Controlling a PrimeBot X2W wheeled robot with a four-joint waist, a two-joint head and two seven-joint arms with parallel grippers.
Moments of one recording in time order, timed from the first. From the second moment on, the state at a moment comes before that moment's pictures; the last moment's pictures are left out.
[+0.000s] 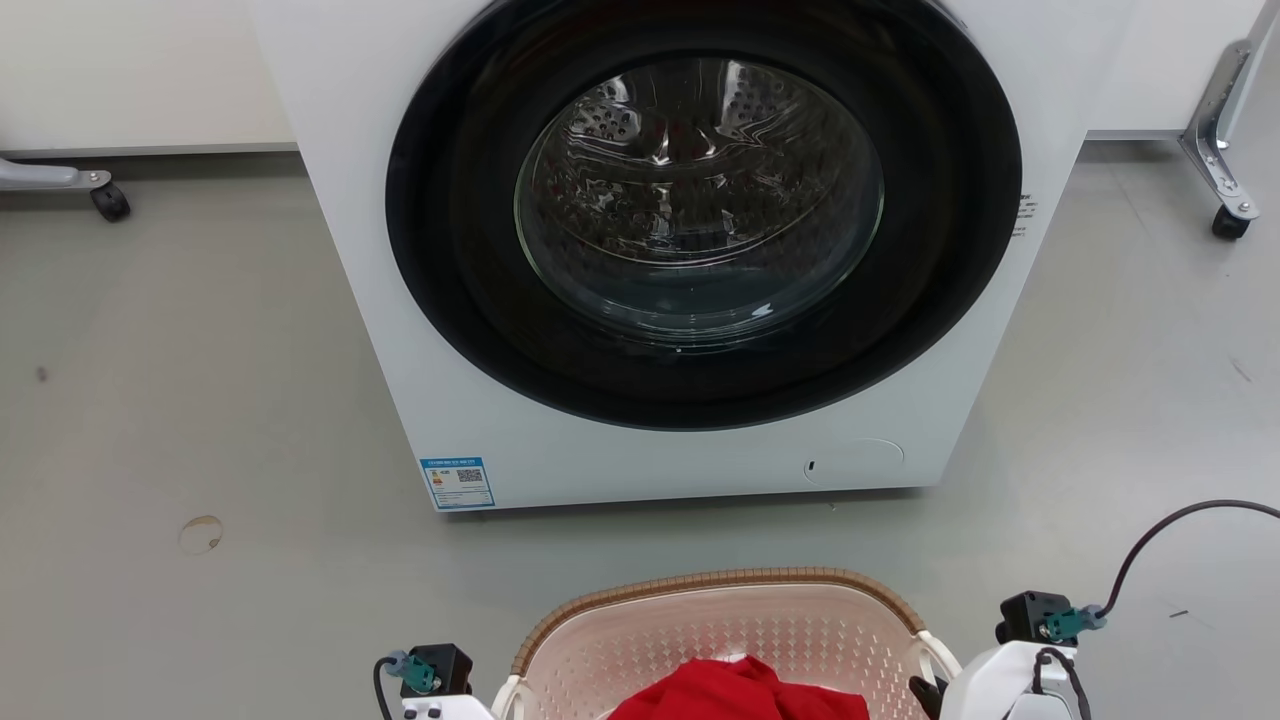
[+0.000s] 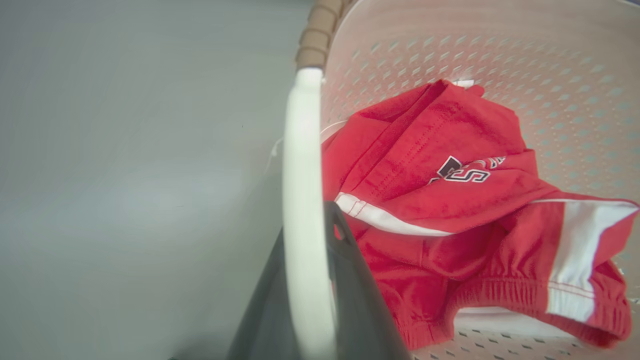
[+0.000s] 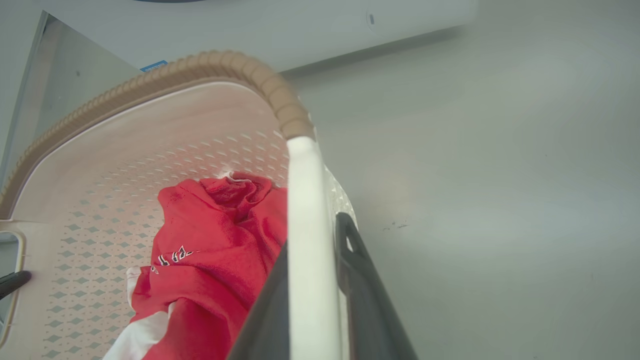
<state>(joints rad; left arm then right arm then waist) -0.43 0.02 -0.75 1.26 -0.88 -0.14 0.15 -0.43 0.05 1.15 1.15 1.37 0.13 -0.01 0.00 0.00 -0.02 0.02</state>
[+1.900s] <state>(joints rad) -0.52 0.03 -0.78 1.24 -0.90 -0.14 0.10 -0.55 0.05 1.24 1.16 1.44 0.13 -0.11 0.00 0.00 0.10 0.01</state>
